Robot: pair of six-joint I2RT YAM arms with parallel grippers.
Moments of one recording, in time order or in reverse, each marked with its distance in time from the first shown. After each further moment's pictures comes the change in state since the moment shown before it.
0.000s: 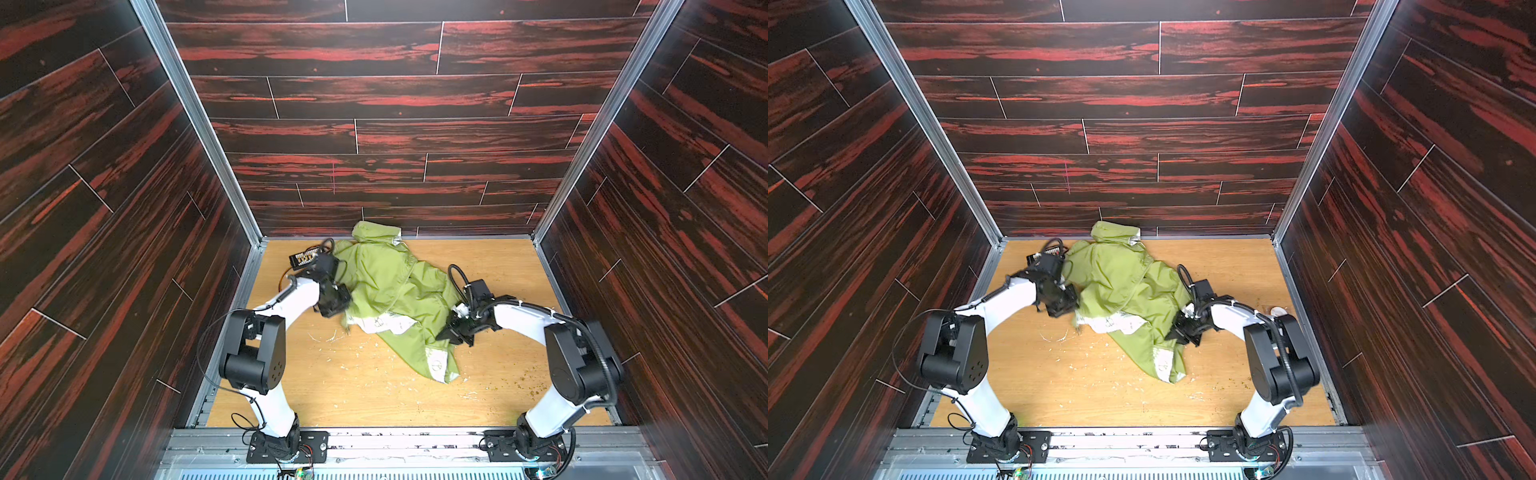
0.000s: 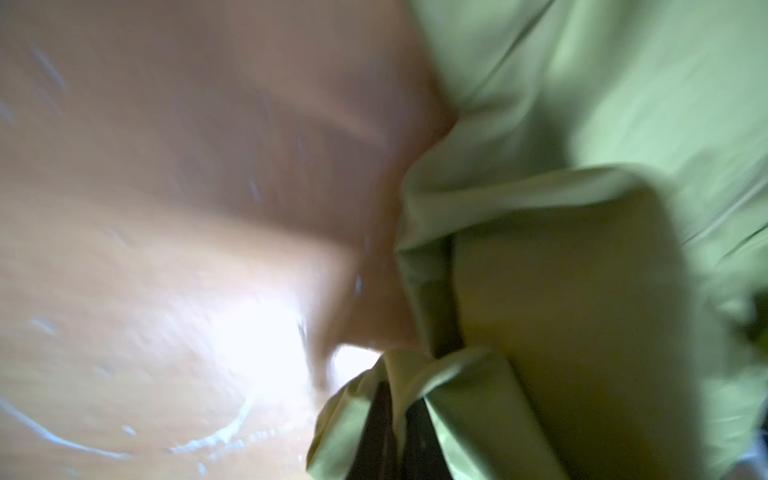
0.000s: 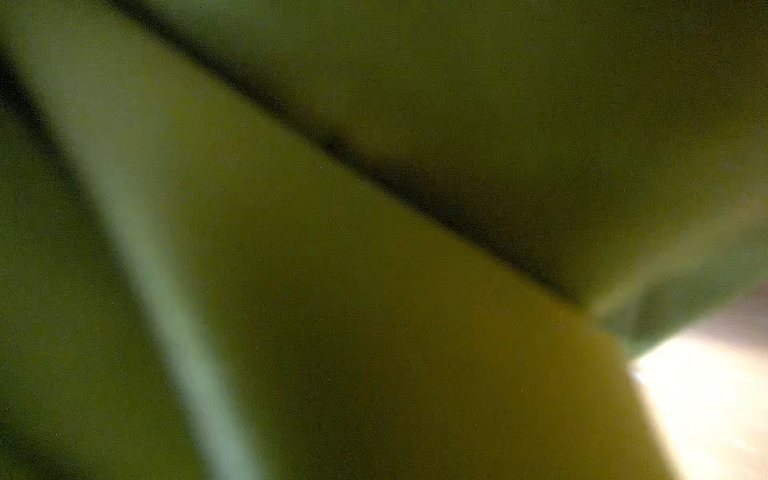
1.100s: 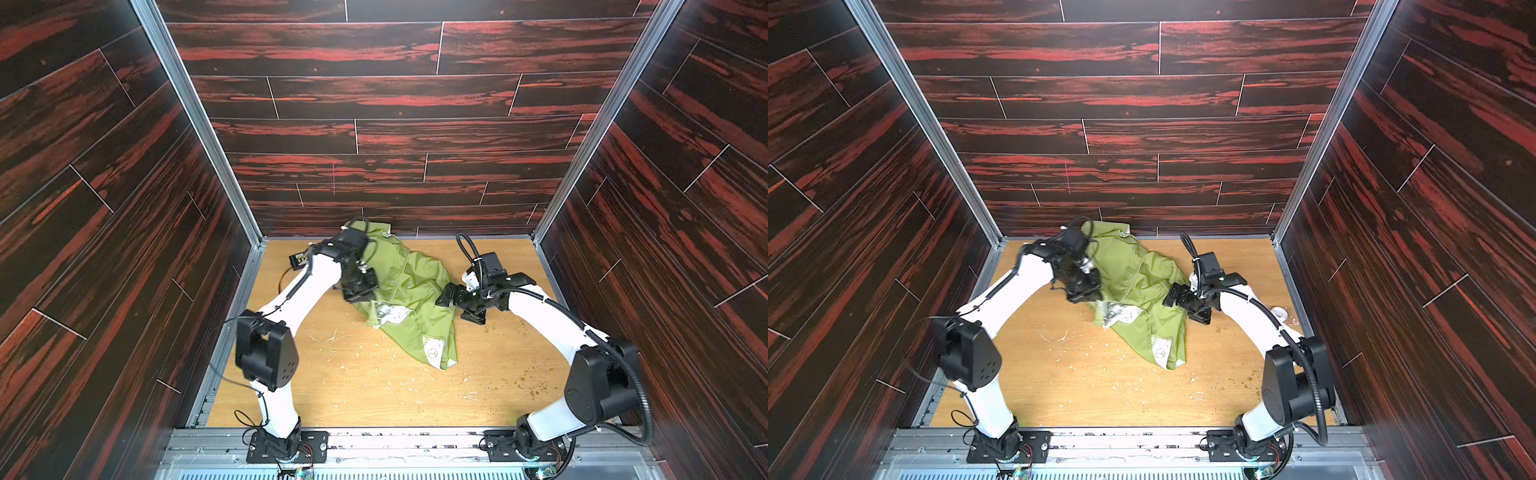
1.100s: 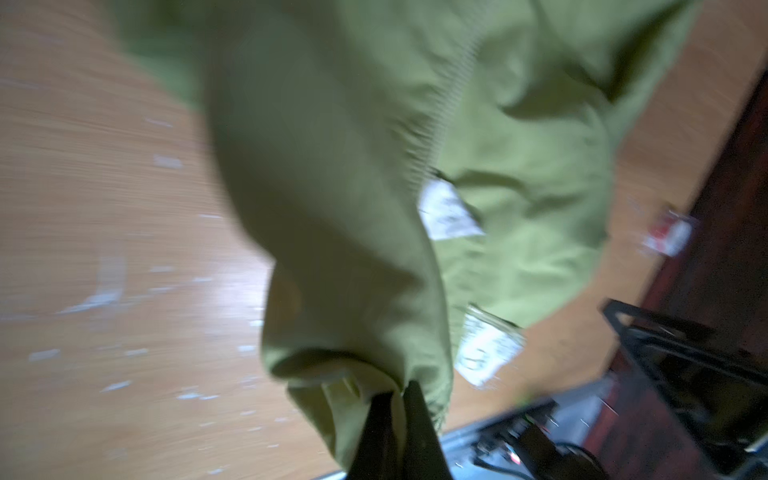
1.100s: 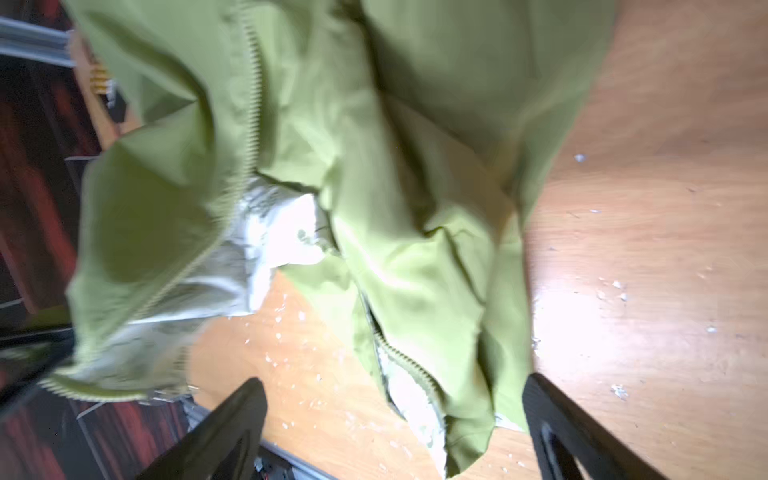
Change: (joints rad) left arm -0.258 0.073 0.406 -0.407 0.188 -0.030; right arm -0.002 -0.181 0.225 -0.244 0.290 -0.154
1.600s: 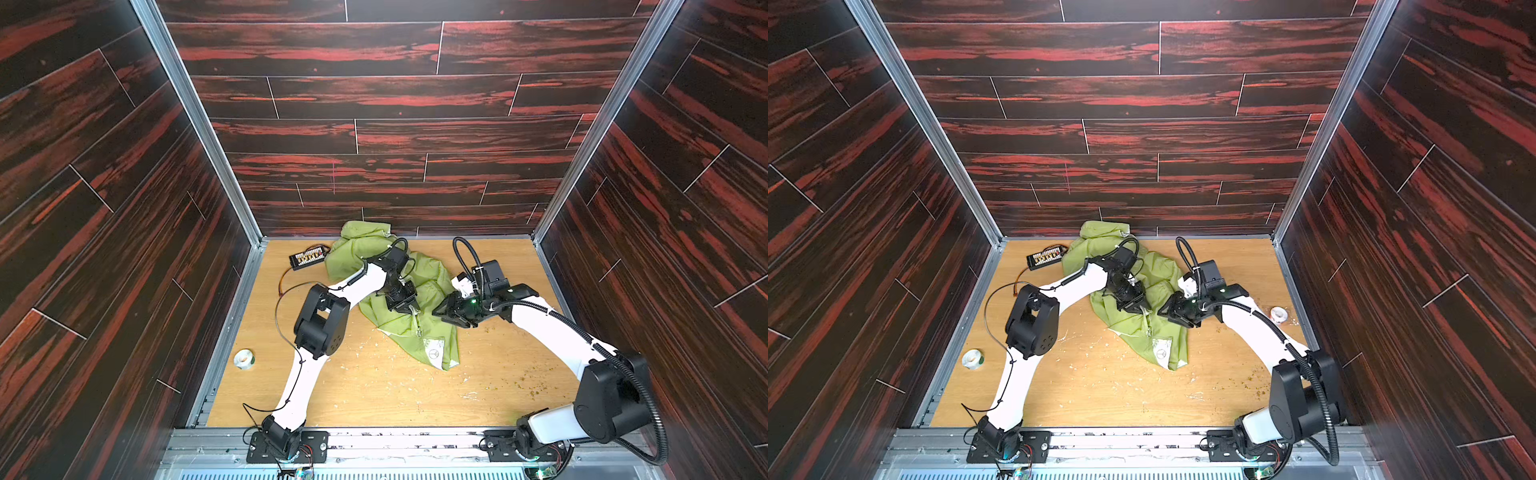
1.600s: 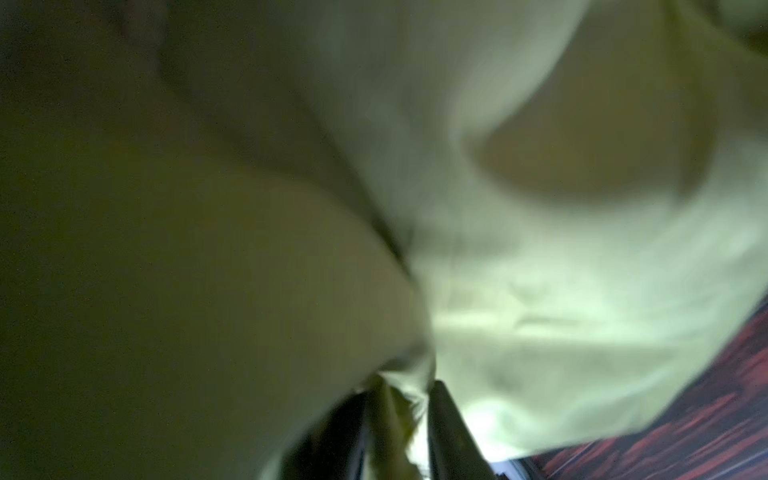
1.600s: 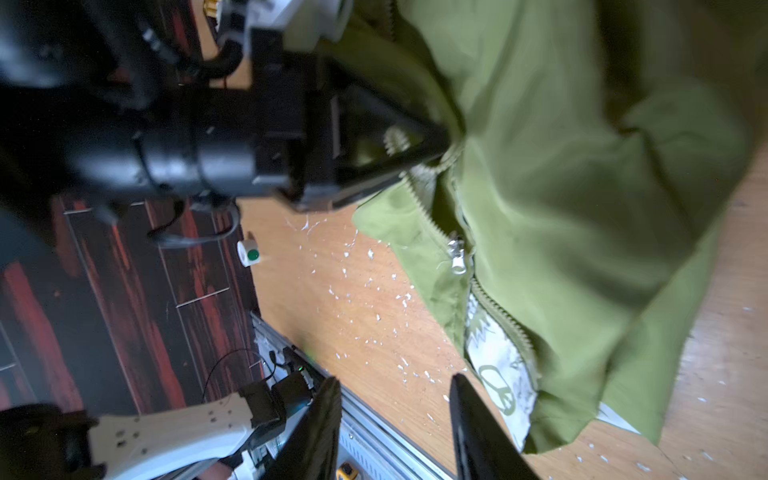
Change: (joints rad) left arm -0.096 0.472 0.222 0.245 0.179 -0.176; right arm 0.034 -0.071 -0.116 0.125 -0.235 0.019
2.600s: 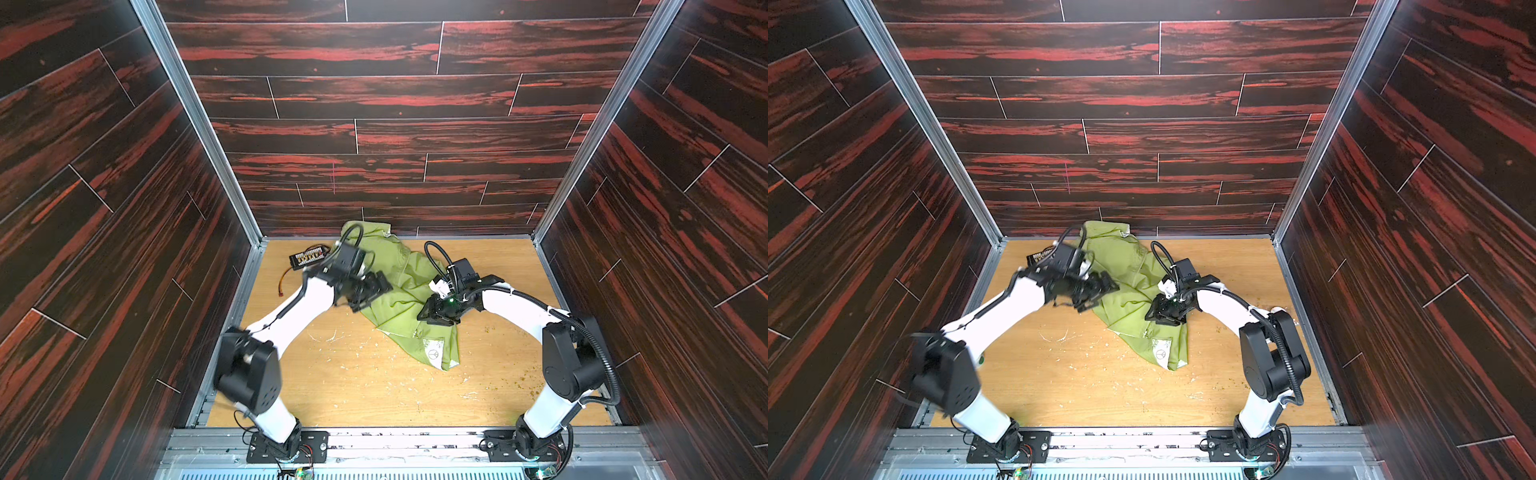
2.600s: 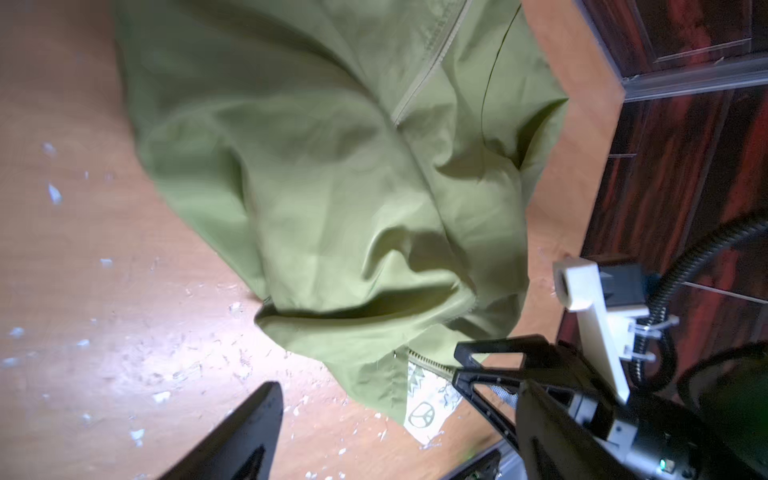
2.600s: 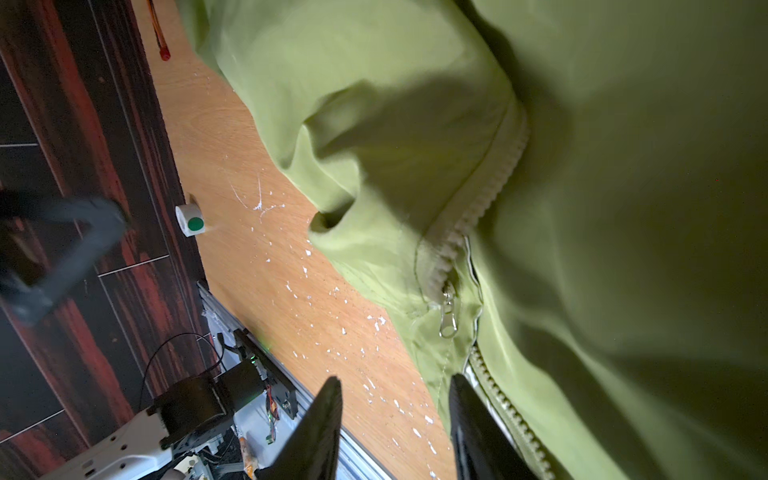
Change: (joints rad) left arm 0.112 -0.792 -0.749 0.308 -0.241 -0.044; right arm 0.078 0.270 0.125 -0.008 0.024 -0.140
